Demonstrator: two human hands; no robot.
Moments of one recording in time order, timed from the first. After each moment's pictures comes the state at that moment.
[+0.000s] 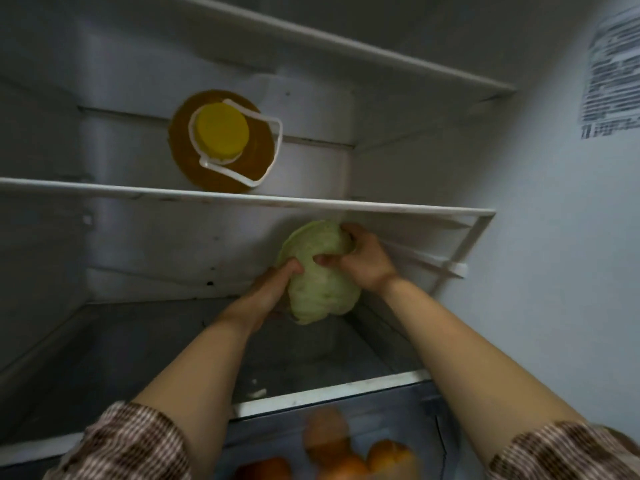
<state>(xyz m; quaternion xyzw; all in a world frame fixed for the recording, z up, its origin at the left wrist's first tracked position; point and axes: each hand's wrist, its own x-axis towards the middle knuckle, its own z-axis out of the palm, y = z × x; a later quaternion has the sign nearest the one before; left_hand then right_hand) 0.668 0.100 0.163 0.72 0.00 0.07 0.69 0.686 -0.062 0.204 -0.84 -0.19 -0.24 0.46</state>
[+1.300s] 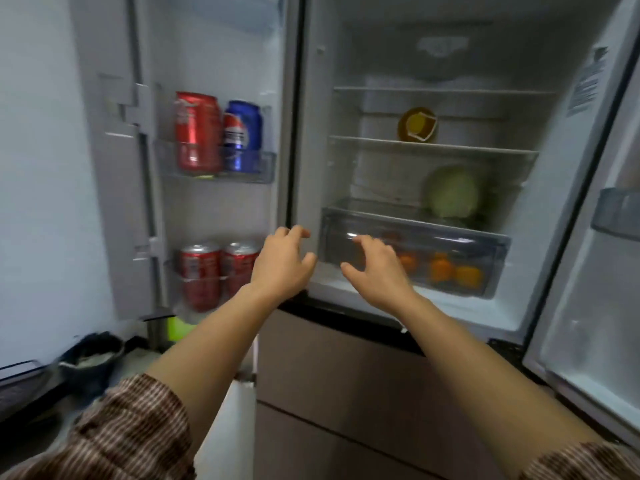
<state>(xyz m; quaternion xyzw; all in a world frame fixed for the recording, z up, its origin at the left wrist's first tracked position) 0.068 0.076 0.082 0.88 0.21 0.39 0.19 0.173 -0.061 0.085 -0.84 -0.41 -0.15 0.31</state>
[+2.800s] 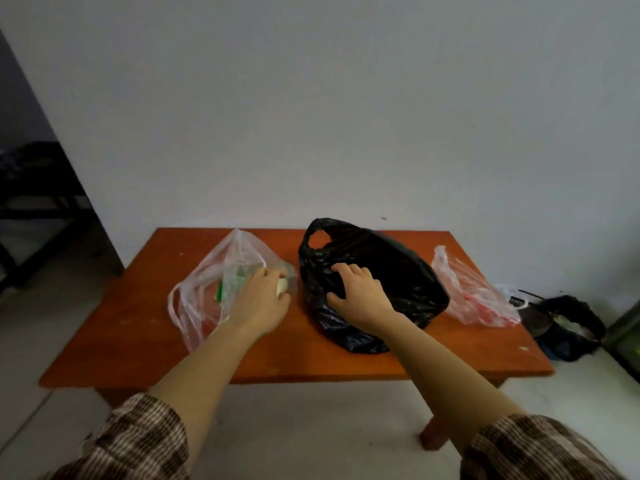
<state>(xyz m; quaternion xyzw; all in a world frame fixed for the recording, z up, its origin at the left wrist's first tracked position) -1.142 0.423 -0.133 0.61 0.76 0.24 0.07 -0.958 0.490 -0.121 -0.48 -0.86 0.13 0.12</state>
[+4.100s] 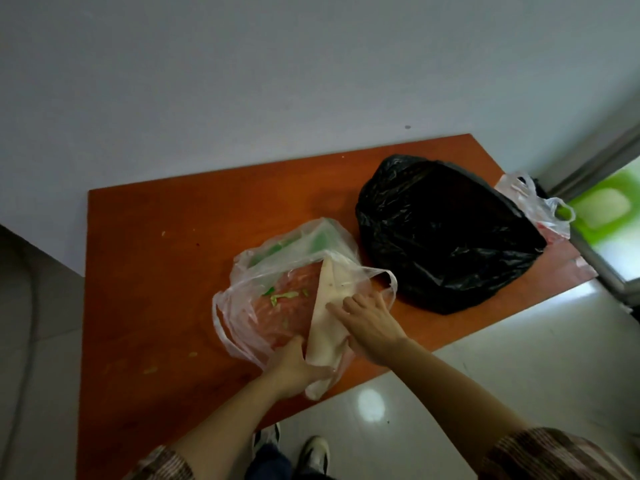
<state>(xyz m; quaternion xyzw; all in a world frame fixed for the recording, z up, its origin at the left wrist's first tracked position) -1.371 0.475 -0.316 0.55 0.65 0.05 0.52 -1.194 0.521 -0.260 -0.48 -0.86 0.07 -0.15</state>
